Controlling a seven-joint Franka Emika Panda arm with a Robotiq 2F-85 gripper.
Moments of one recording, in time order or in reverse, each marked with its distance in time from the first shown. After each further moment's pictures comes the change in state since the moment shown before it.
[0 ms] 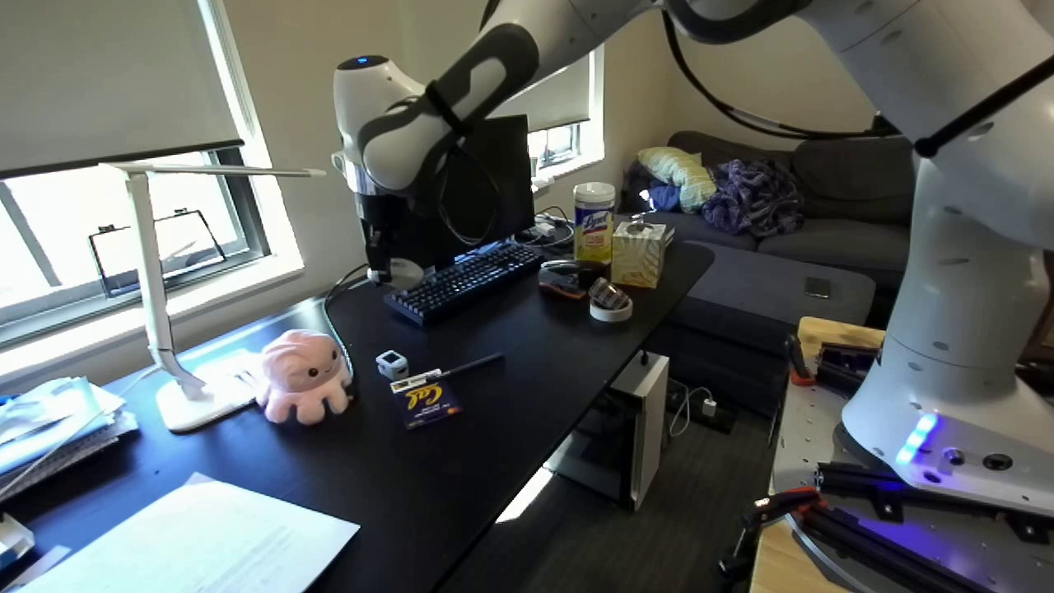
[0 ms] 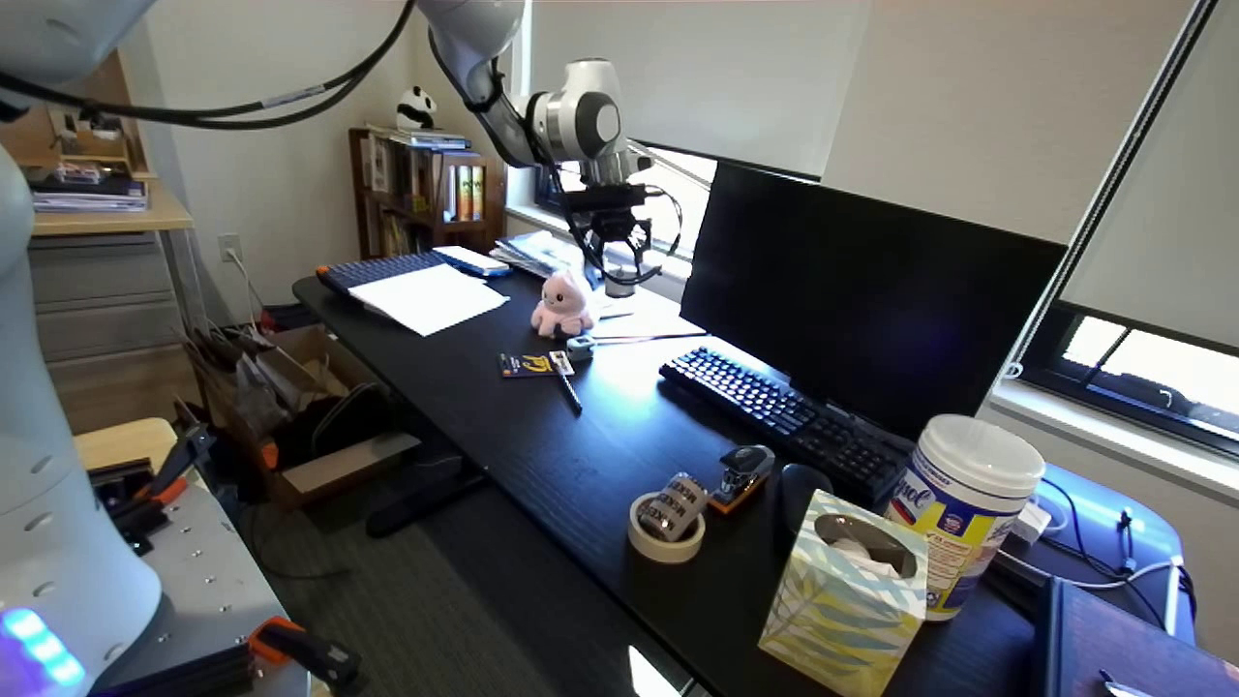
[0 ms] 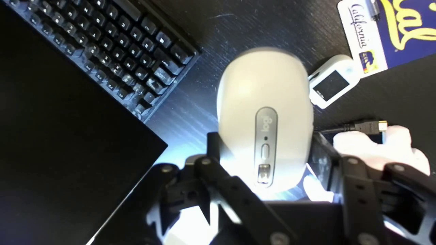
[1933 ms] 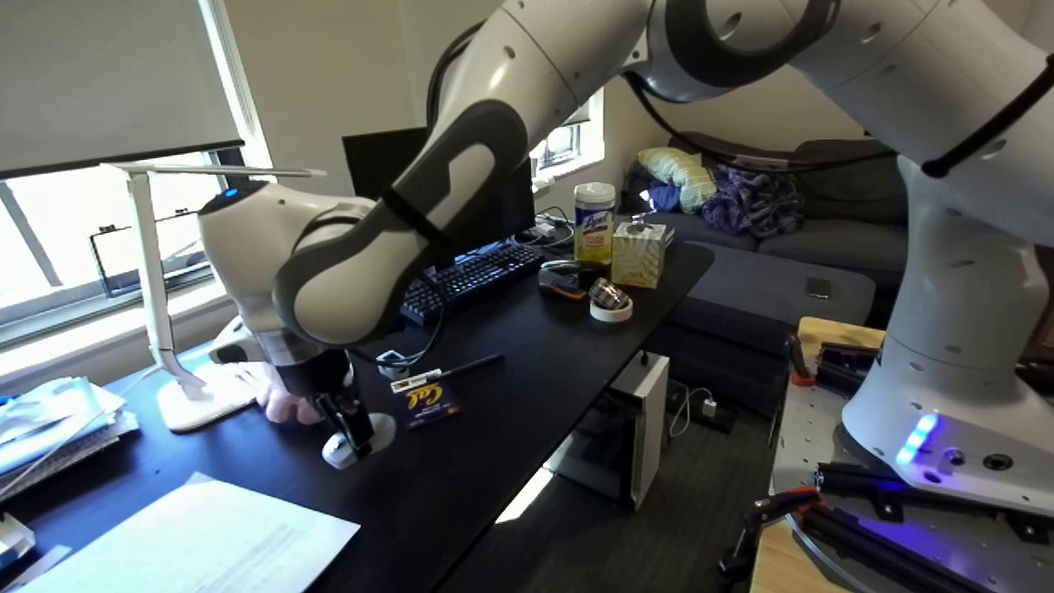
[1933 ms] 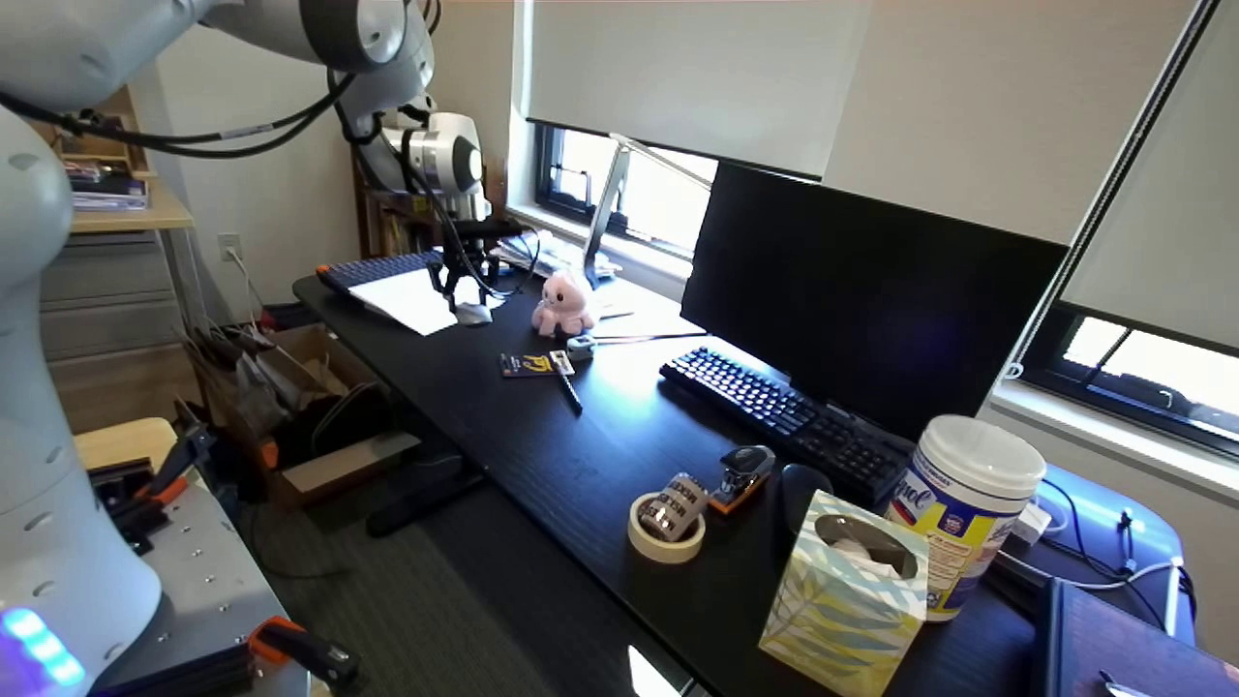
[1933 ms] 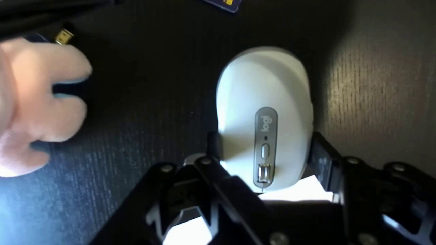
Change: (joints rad) arm 0.169 0.171 0.277 0.040 -0.143 -0.185 -0.419
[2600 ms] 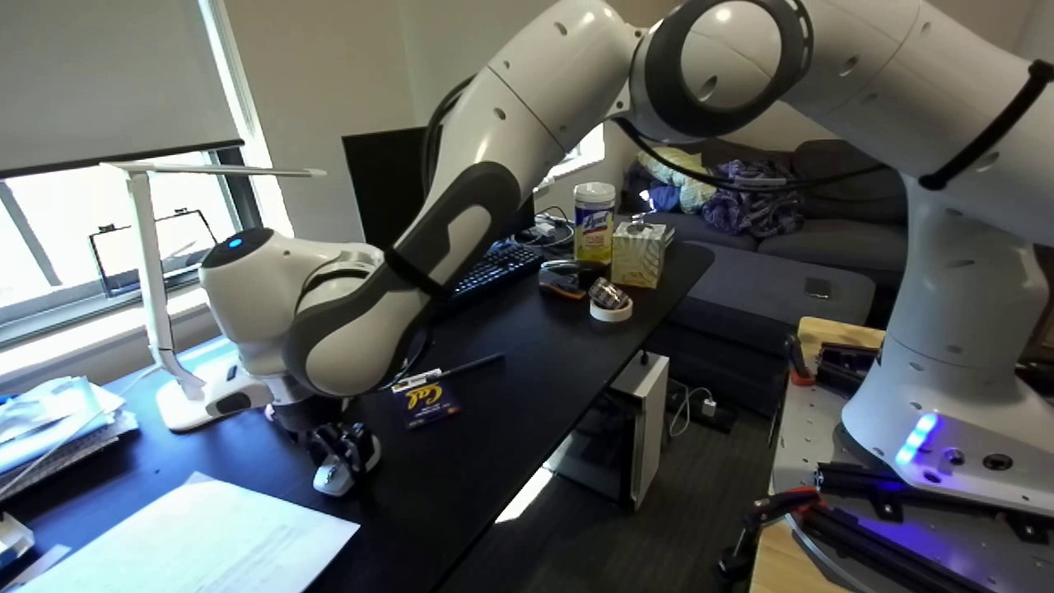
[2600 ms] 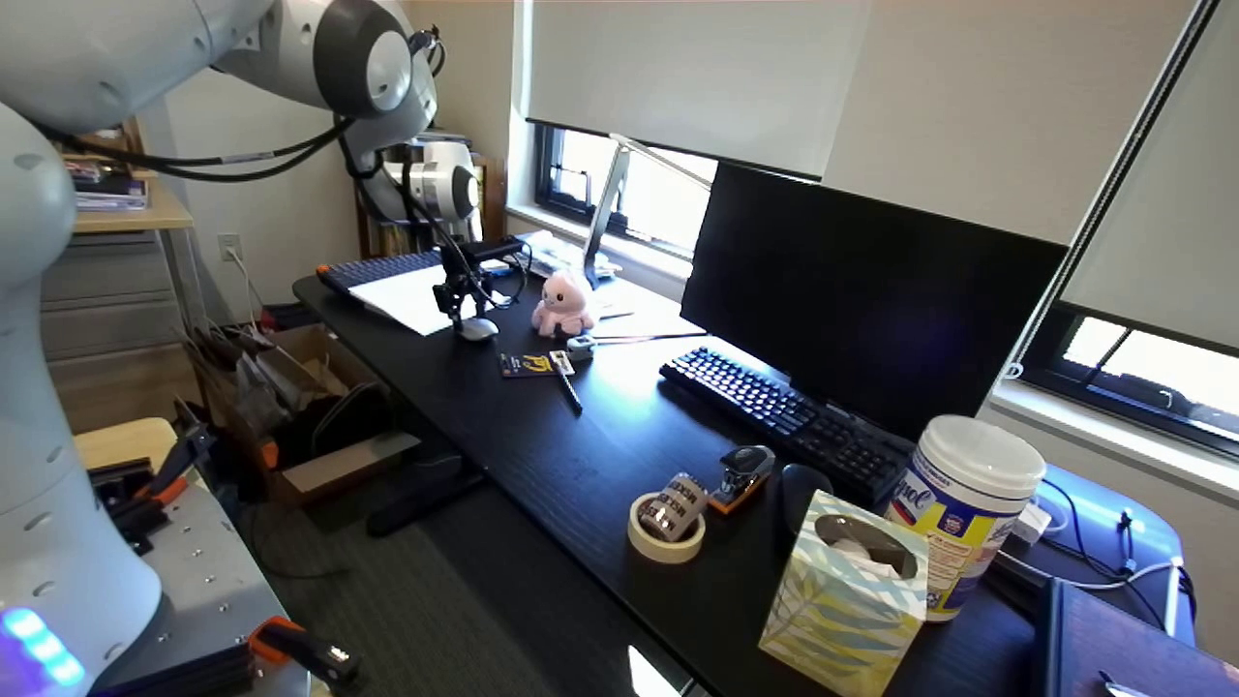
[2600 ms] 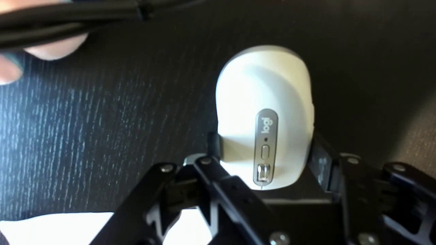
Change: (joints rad) arm 0.017 0.118 0.002 0.089 -0.073 0.073 -0.277
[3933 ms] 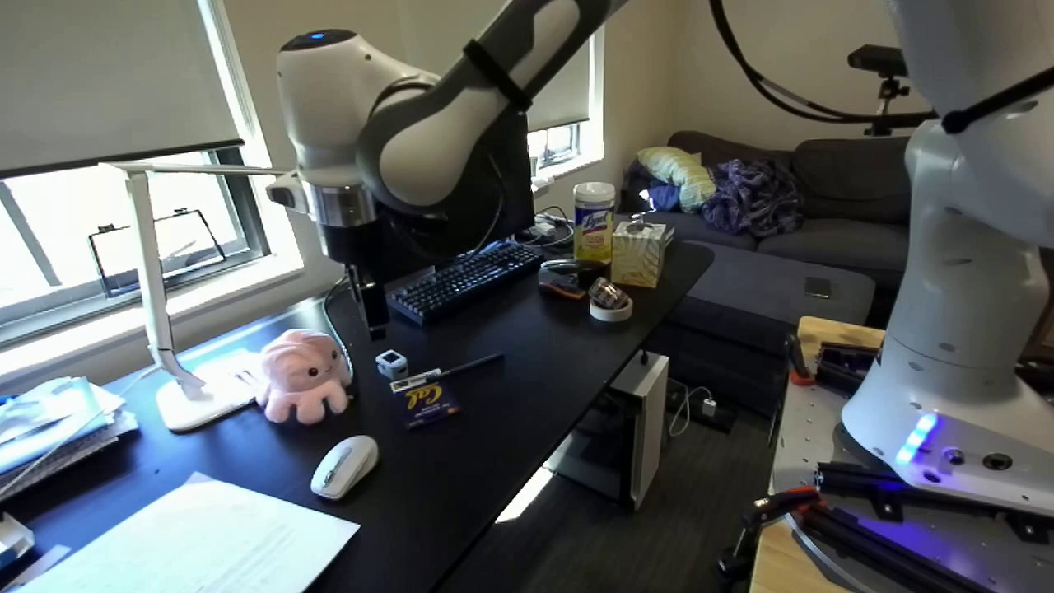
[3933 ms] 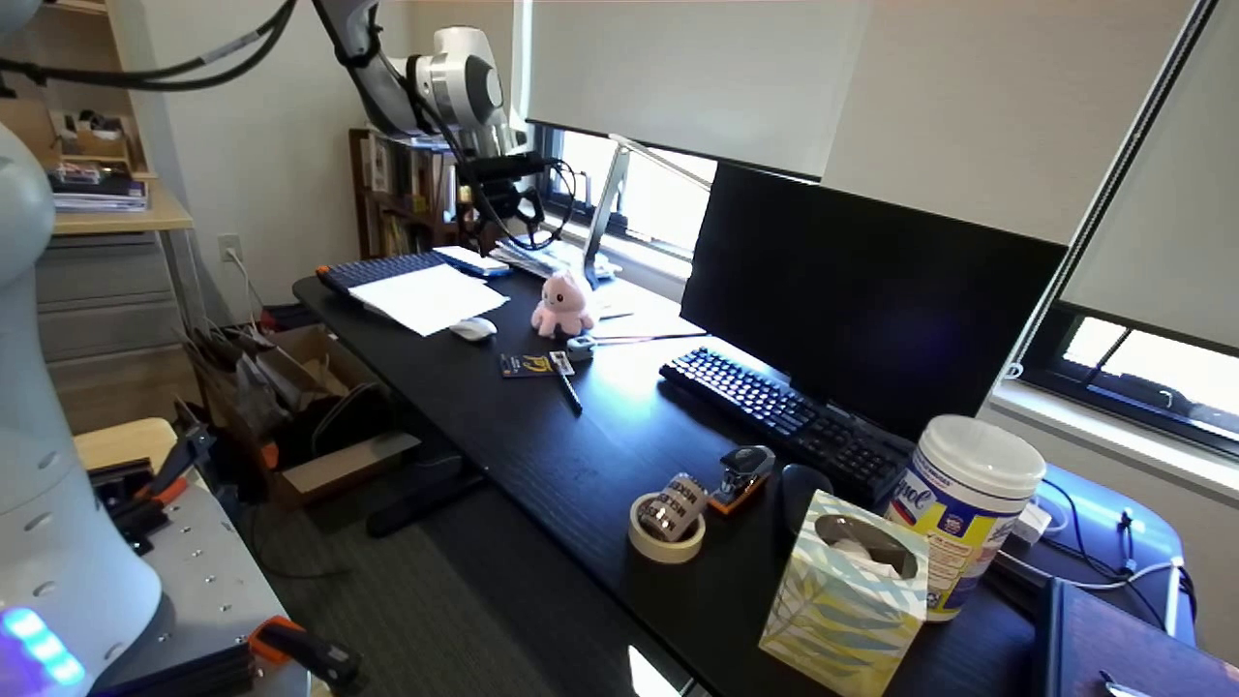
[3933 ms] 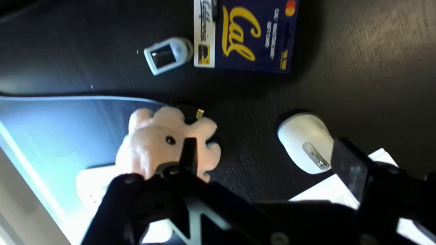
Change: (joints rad) arm -0.105 -0.542 -0.066 -0.496 0.033 0.123 0.595
